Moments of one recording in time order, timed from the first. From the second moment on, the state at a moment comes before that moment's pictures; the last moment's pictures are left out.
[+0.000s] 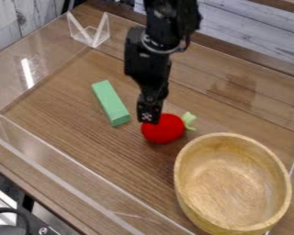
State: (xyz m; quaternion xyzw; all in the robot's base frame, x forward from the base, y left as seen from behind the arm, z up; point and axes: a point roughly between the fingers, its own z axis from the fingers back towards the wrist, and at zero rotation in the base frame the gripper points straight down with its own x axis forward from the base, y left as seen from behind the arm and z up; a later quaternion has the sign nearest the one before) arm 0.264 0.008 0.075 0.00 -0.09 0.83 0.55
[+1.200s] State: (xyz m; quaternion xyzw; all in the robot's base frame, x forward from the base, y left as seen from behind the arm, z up) arm 0.300 -0.038 0.074 -0.01 -0.10 0.77 0.63
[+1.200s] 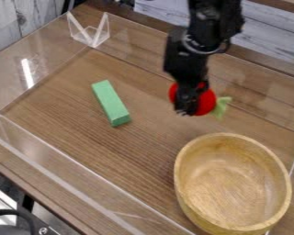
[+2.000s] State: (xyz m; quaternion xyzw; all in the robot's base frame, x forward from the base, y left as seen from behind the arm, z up) arm 0.358 -0.100 0.060 -0.04 -0.15 0.70 0.69
